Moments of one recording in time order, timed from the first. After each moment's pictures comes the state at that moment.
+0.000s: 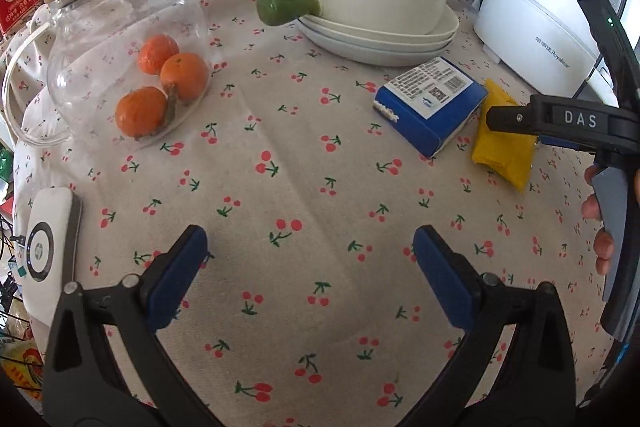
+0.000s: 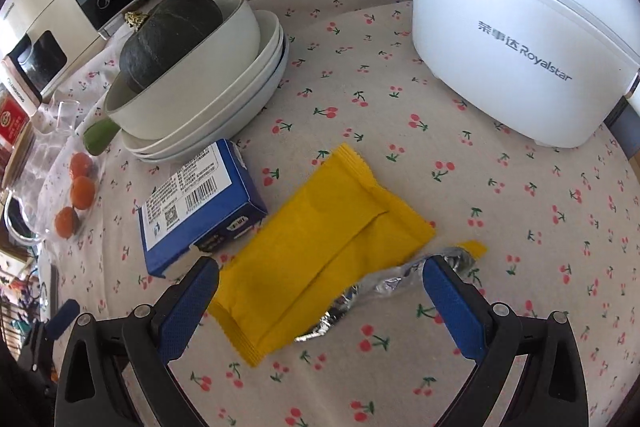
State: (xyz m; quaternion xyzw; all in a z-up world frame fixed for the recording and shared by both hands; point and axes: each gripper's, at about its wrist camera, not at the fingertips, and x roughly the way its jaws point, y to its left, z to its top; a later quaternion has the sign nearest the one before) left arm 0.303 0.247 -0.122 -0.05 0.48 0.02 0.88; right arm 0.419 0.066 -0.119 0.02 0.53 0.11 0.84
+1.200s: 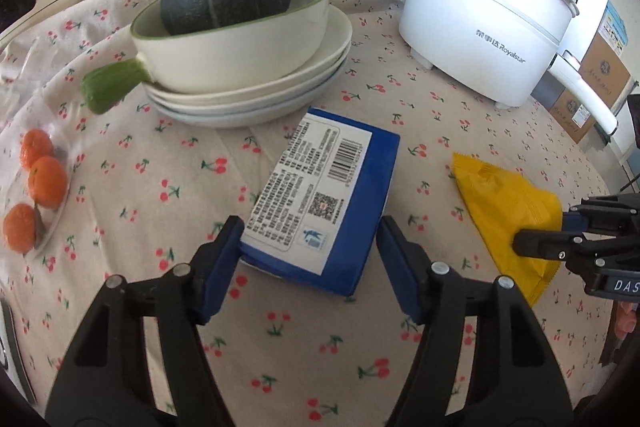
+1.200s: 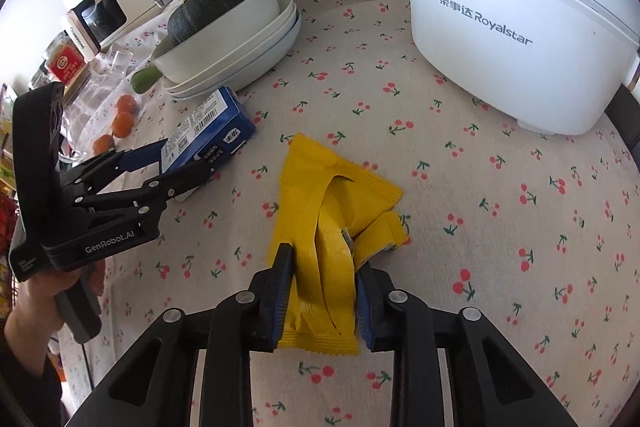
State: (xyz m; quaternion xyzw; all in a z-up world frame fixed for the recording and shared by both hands) left arm 0.358 0.175 -0.118 -0.02 0.46 -0.07 0.88; right arm 0.373 -0.009 -0.112 -0.01 0.54 0.24 0.81
